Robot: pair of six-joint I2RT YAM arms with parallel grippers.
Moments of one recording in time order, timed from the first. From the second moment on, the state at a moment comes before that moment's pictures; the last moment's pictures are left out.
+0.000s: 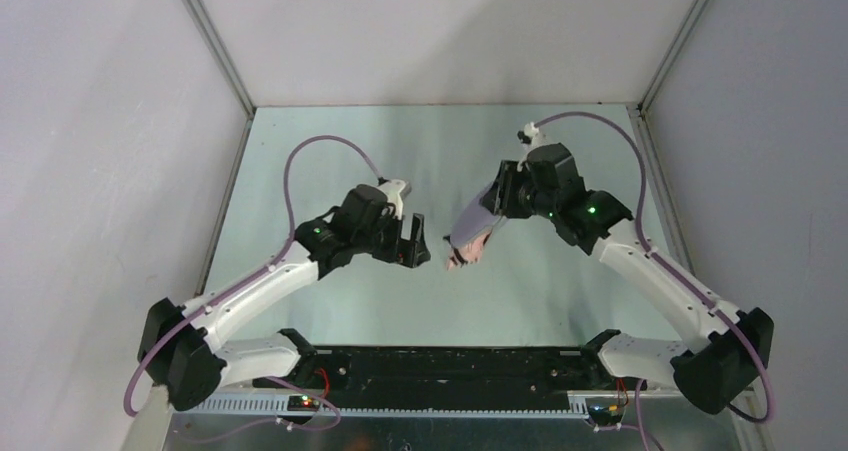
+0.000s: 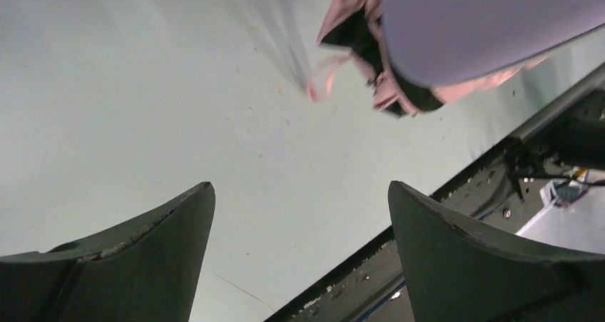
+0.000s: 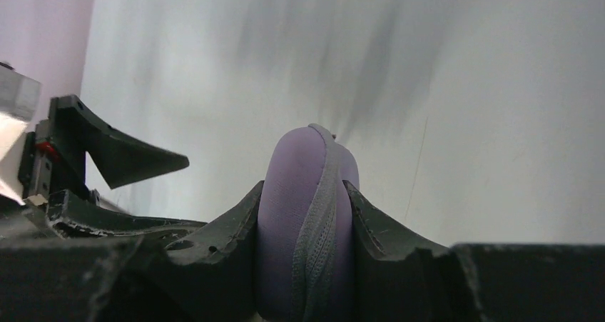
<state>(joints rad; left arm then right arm) -0.73 1.18 0.87 -0.48 0.13 -0.41 0.58 1.21 1.08 -0.52 -0.07 0.61</state>
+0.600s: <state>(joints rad) -0.63 1.06 0.84 -0.49 0.05 -0.44 0.81 1.23 0.86 -0.19 0.20 0.31</state>
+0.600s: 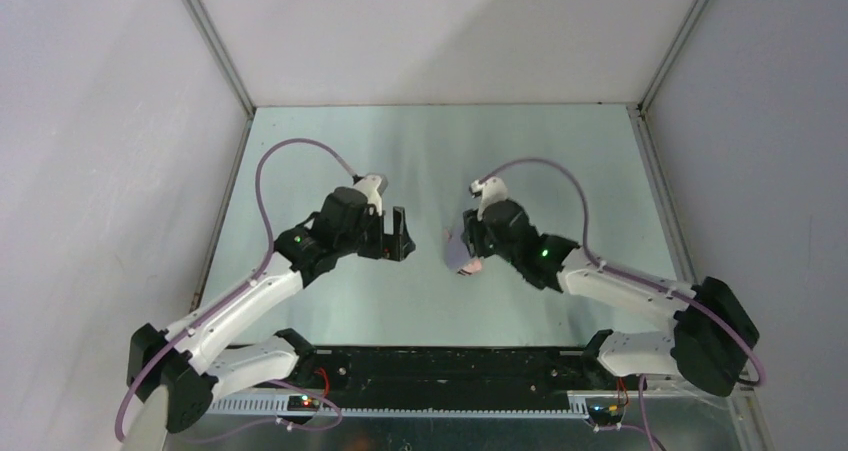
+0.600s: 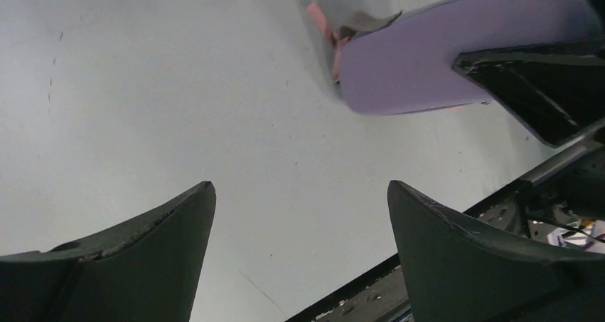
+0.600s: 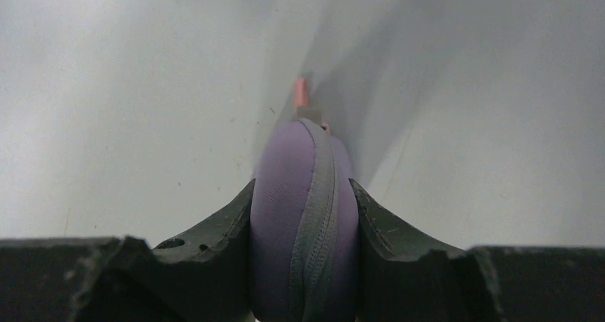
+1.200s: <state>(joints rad) -0.63 1.07 0.73 -0.50 0.03 -0.45 0.82 1.16 0.77 -0.21 0.27 0.42</state>
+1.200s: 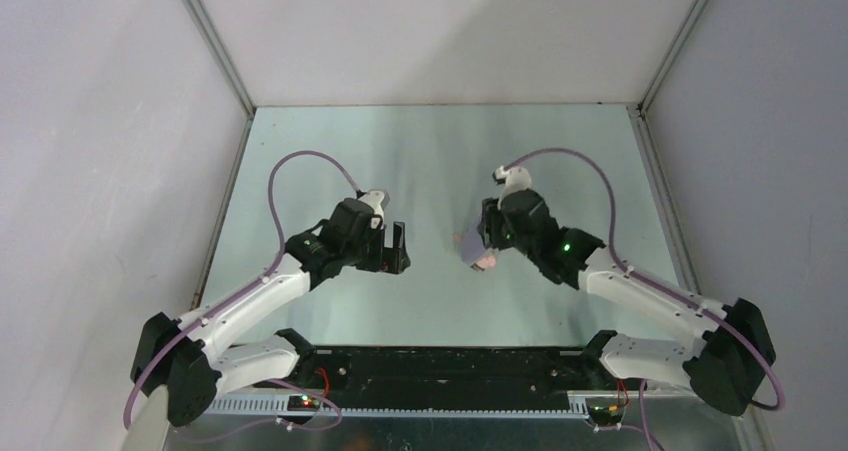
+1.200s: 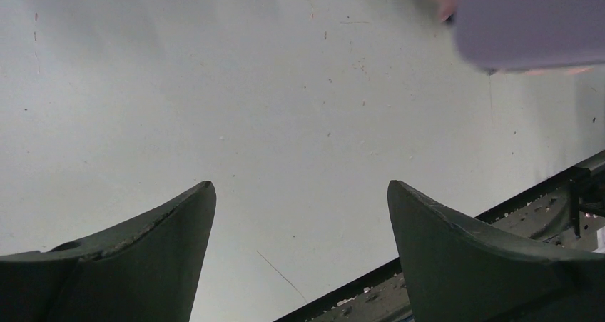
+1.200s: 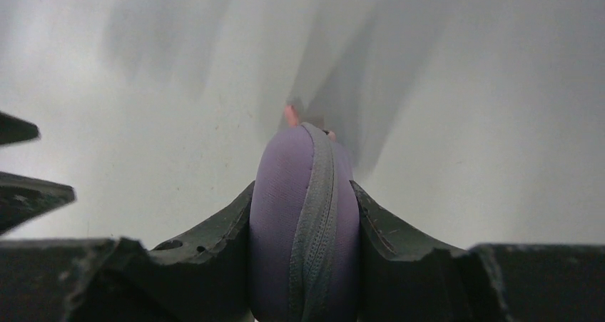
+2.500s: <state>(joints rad) -0.71 1.12 0.77 -0.33 0.14 -0.27 0.31 1.23 0.92 -0.51 -0.28 1.00</state>
